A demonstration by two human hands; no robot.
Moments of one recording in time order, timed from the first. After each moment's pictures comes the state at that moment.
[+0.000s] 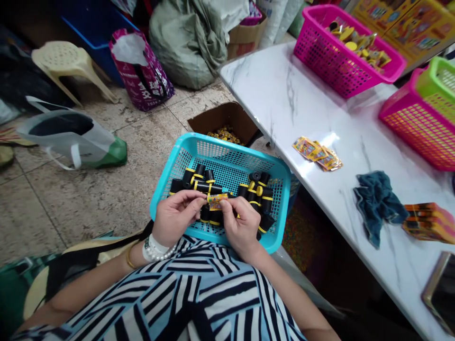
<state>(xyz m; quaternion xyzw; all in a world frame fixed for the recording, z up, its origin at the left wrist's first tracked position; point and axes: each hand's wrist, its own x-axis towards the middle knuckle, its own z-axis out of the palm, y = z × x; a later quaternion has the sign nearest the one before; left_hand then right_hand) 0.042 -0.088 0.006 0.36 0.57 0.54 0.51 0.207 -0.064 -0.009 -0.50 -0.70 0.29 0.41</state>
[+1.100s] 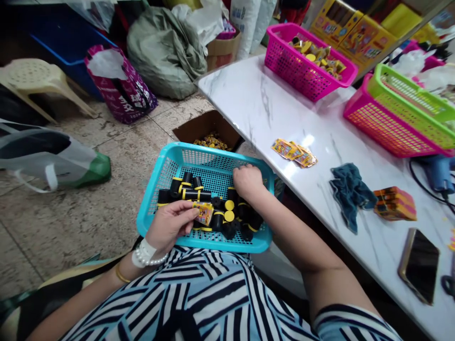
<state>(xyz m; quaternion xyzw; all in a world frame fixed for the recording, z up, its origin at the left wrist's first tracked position) 0.043 -0.076 -0.002 0.21 0.54 0.46 0.67 0.238 0.072 -0.001 -0.53 -0.84 -0.01 -0.10</state>
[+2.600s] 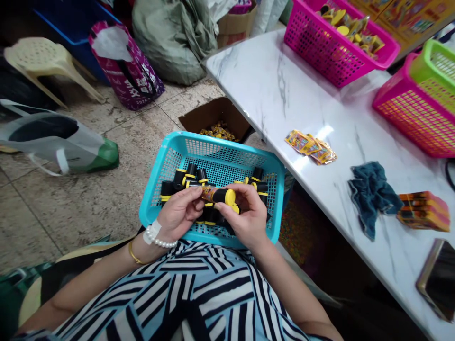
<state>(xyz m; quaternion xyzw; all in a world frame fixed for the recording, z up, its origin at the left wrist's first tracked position) 0.054 -0.058 -0.006 0.05 0.43 0.52 0.74 0.223 -0.044 0.007 -0.47 -0.62 0.43 0.45</state>
